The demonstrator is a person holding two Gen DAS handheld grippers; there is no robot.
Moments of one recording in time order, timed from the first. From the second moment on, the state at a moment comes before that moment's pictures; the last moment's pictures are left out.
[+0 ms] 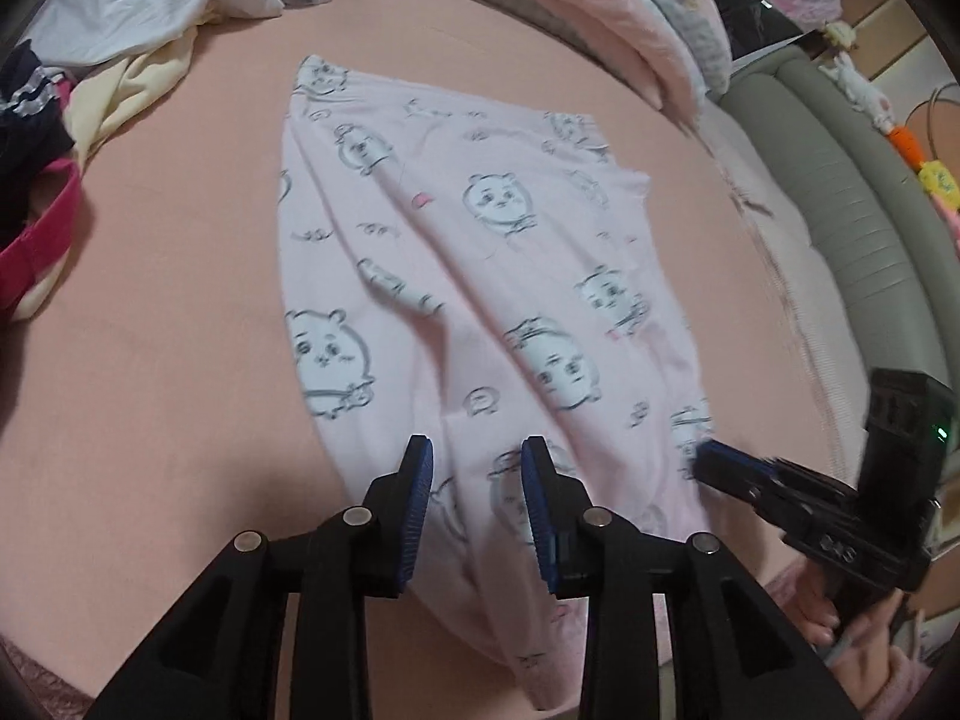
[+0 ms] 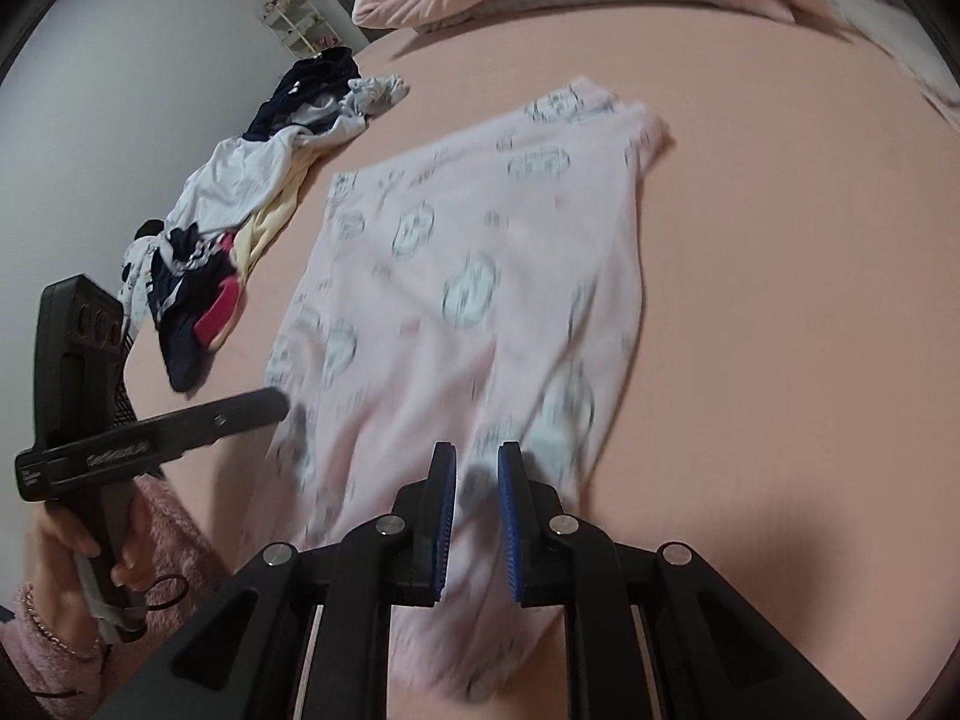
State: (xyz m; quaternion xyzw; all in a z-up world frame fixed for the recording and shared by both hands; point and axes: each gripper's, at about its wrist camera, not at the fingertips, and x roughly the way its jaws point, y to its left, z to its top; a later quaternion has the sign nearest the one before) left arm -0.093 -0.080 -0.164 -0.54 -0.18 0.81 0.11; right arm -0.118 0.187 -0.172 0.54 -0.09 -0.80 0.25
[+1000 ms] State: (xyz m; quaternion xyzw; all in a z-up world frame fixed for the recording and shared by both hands) left arm -0.069 -0.143 -0.173 -0.51 -0.34 0.79 0.03; right arm -0.126 0.215 -0.181 0.55 -0.06 -0.82 0.15
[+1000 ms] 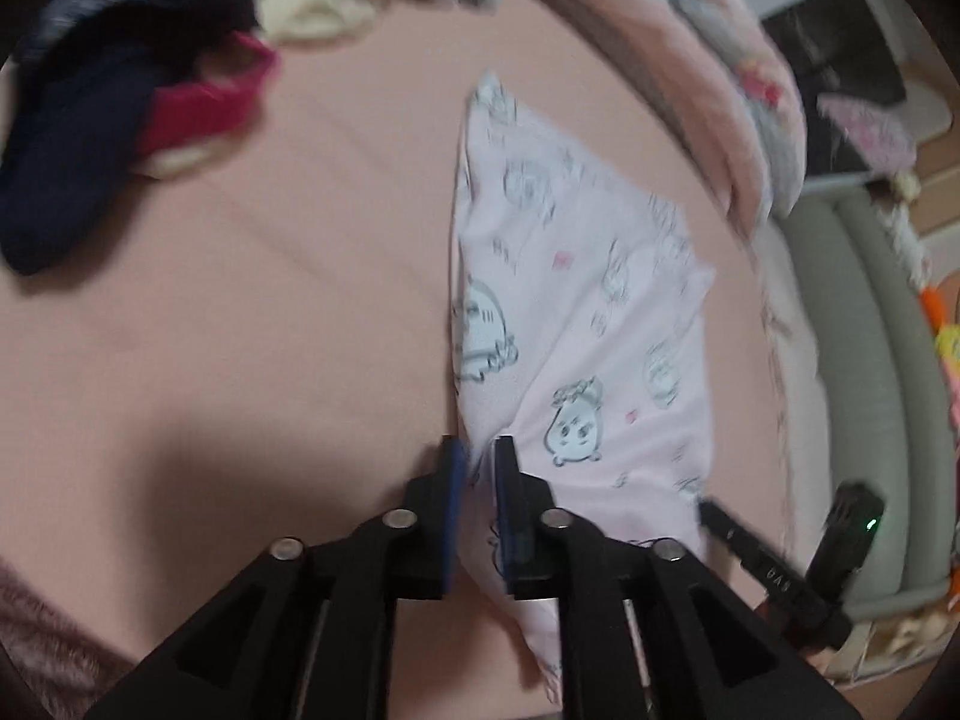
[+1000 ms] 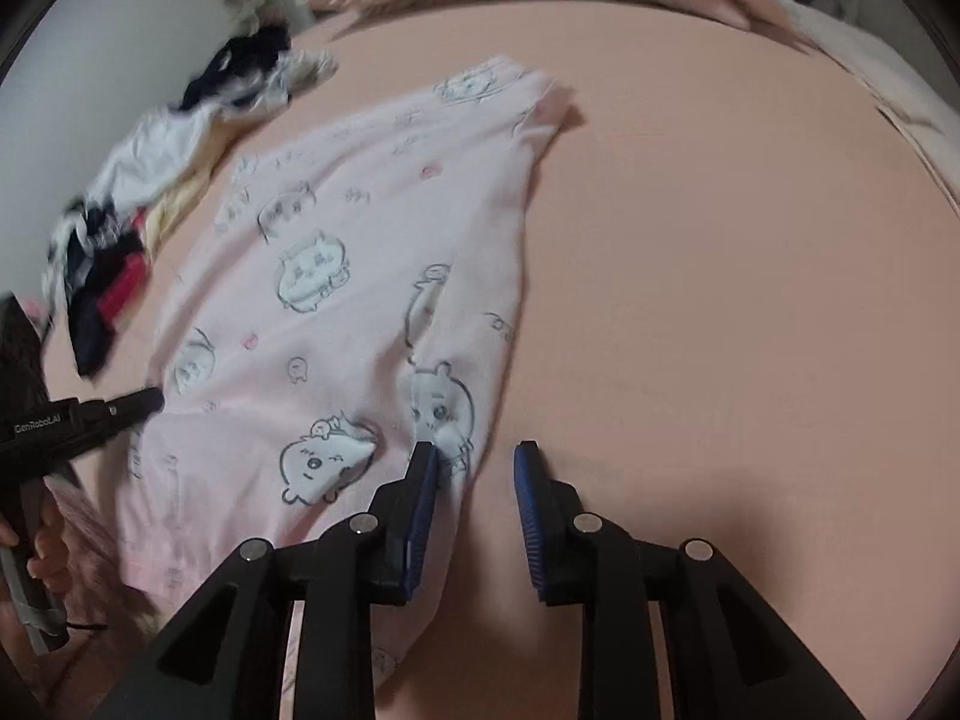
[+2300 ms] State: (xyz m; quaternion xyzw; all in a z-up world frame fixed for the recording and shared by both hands) left arm -0.022 -0.076 -0.184 -0.55 -0.35 0.74 0.16; right arm -0.046 0.199 -0.185 0.55 0.02 -0.82 0.17
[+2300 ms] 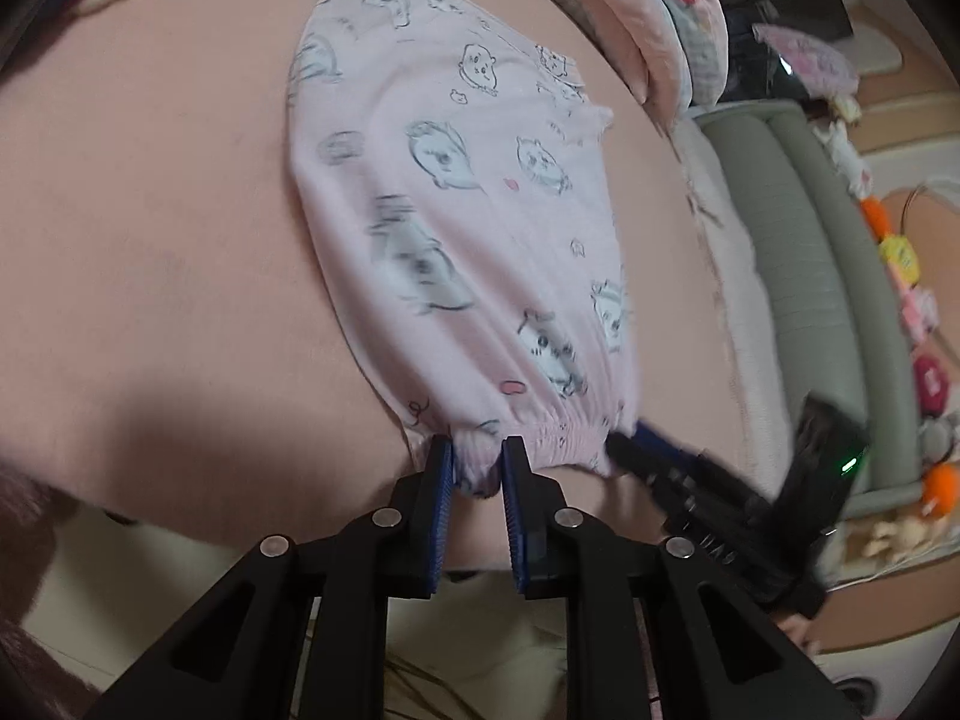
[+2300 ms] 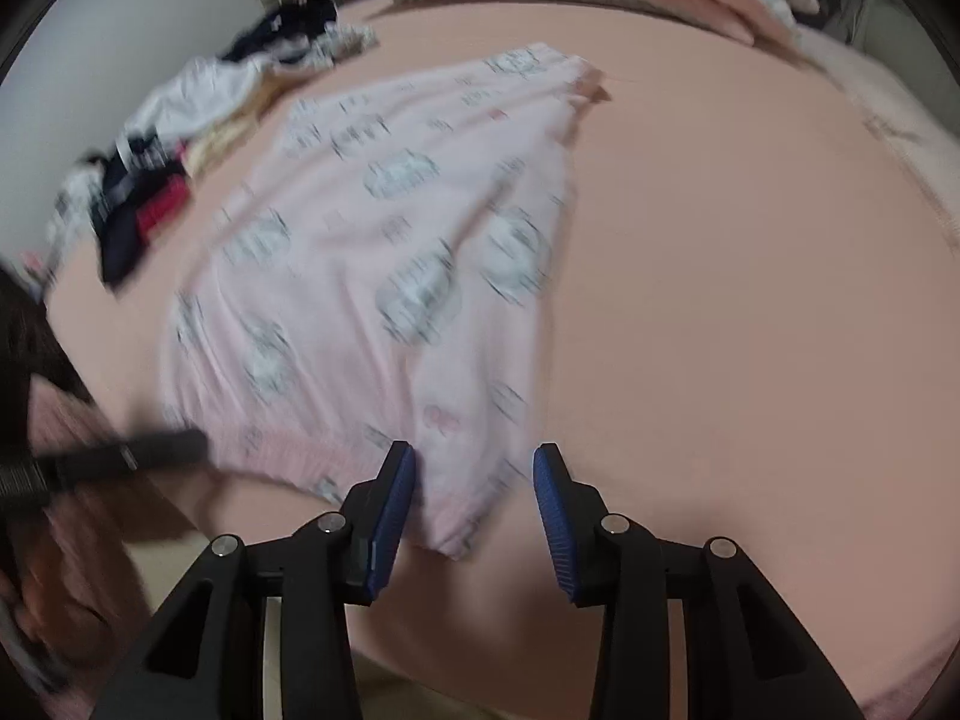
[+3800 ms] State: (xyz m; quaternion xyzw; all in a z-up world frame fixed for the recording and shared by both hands) left arm -0.059 -0.075 -0.133 -0.51 -0.20 0.83 0.15; right arm -0.105 0.145 -0.135 0.49 0.04 -0.84 0.23
